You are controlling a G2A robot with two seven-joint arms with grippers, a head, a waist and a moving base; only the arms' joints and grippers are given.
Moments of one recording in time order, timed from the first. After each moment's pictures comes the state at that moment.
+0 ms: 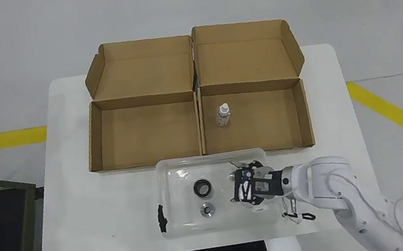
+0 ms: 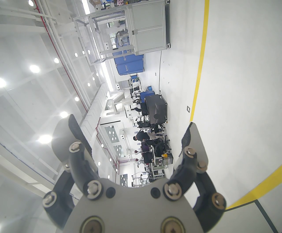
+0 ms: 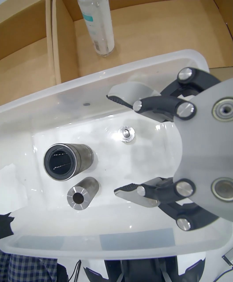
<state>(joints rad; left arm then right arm) -0.01 -0.37 -0.75 -1.25 2.03 -0.40 0.22 -1.35 -1.02 1.10 -1.96 -1.25 -0.79 0.60</state>
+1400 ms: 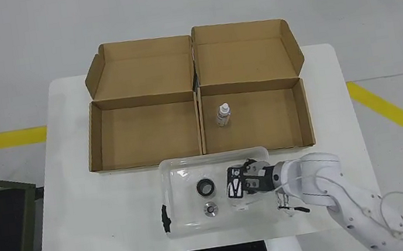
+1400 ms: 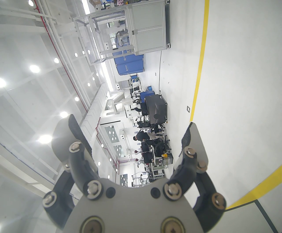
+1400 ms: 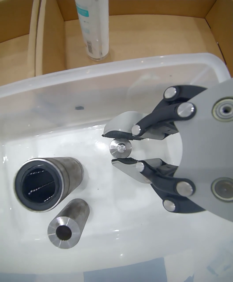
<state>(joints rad) -0.01 -0.37 -0.75 -1.25 2.03 -0.40 0.22 -1.26 -1.02 1.01 -1.94 -1.33 -0.75 0.66</state>
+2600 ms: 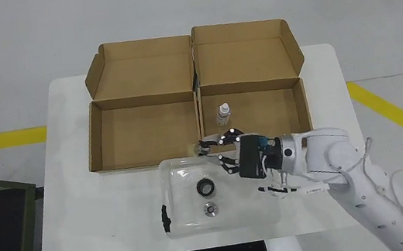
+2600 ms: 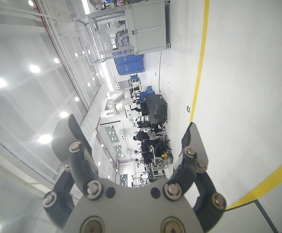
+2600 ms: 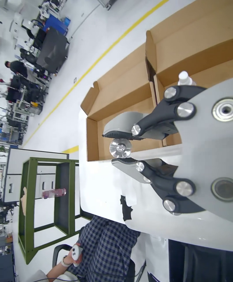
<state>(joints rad) -0.01 -0.37 -0.75 -1.25 2.03 -0.40 0.22 -1.13 -1.05 1.07 -1.95 -1.17 -0.75 0.06</state>
